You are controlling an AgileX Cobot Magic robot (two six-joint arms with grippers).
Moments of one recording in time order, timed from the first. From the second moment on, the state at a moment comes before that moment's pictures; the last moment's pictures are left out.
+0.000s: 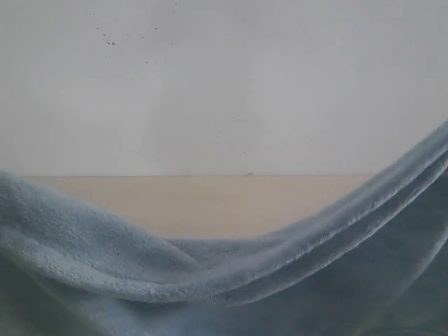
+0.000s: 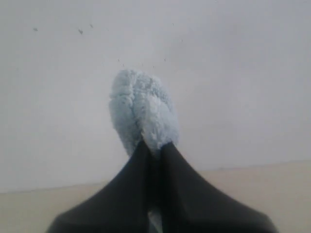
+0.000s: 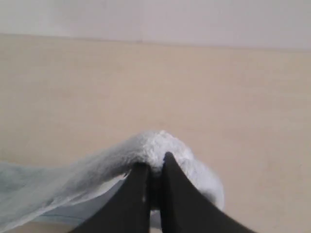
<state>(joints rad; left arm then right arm) -0.02 0.55 -0.62 -0.87 0.22 0.81 -0.25 0.98 -1.24 0.57 1.10 -0.53</state>
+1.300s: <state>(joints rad) -0.02 1.89 -1.12 -0.61 -0.08 0.79 -0.23 2.00 -1.30 0.67 0.32 -0.73</state>
